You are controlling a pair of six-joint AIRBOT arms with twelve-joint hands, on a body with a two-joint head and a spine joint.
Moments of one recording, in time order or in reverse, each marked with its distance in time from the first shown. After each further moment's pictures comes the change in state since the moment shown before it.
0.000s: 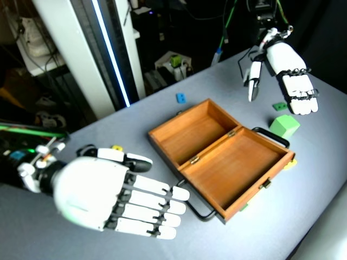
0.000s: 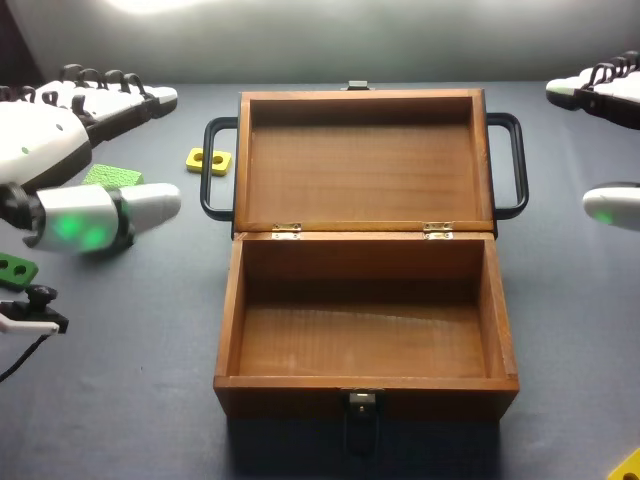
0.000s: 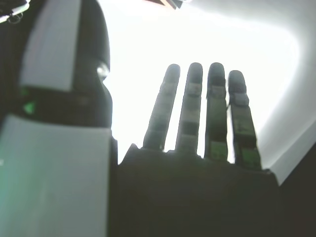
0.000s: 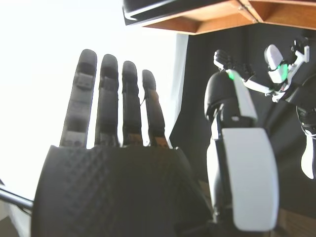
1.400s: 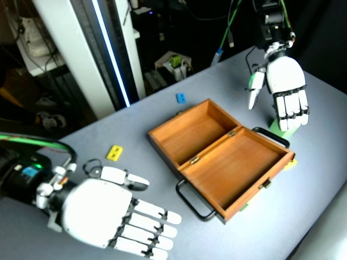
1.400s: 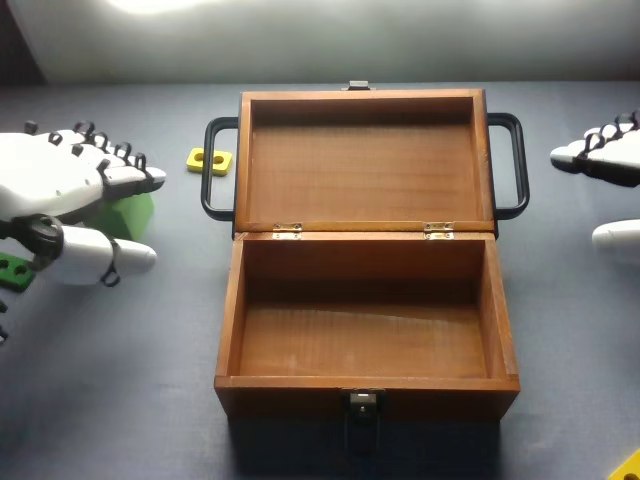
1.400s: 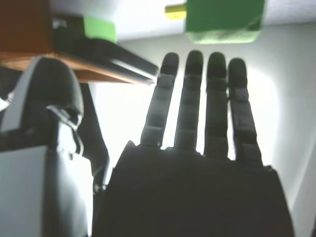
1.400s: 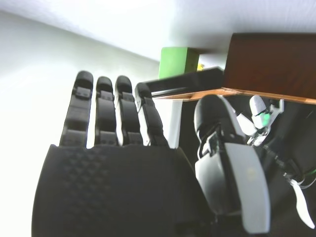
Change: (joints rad) left arm -0.149 -0.044 0.080 0.067 0.505 0.313; right arm 0.027 -0.034 0.073 -0.164 -0.292 0.000
